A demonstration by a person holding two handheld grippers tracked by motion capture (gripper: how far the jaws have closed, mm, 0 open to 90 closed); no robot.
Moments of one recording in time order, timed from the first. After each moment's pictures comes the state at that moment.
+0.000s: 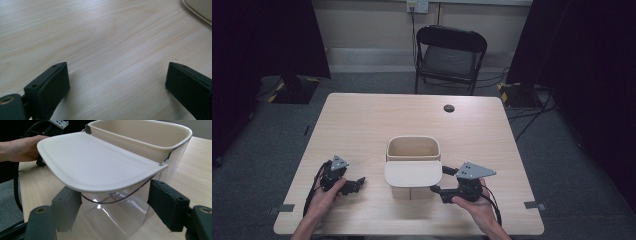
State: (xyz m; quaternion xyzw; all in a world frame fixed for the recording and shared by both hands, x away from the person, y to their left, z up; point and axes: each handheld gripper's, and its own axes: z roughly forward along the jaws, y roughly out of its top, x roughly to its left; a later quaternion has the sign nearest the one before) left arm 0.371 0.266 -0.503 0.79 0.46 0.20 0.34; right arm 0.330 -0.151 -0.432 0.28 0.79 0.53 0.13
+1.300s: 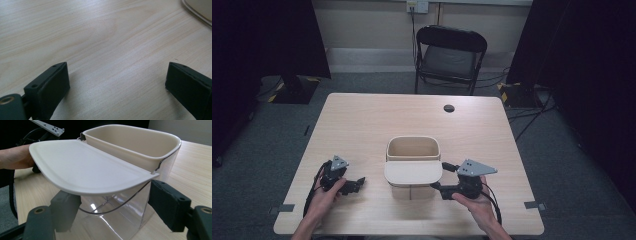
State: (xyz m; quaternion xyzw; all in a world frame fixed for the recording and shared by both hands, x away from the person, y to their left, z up) left arm 0.371 0.266 -0.503 0.79 0.46 0.20 0.34; right arm 0.335 -0.151 -0.428 0.29 0.77 0.55 0.14
